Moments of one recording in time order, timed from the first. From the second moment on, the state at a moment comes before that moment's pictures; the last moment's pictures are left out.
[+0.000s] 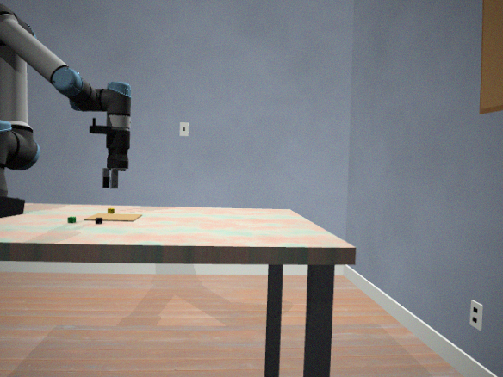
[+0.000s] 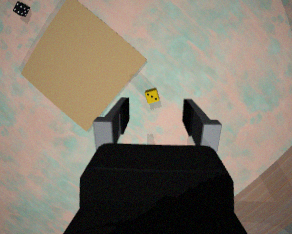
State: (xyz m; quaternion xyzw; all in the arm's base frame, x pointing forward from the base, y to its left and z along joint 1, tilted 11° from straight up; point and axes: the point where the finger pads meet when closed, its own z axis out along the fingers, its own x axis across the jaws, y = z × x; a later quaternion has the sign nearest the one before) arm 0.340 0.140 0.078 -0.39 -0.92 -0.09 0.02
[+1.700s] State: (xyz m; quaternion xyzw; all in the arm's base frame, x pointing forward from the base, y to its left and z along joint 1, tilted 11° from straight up) arm 0.348 0.141 0.073 -0.25 -0.96 -0.09 0.01
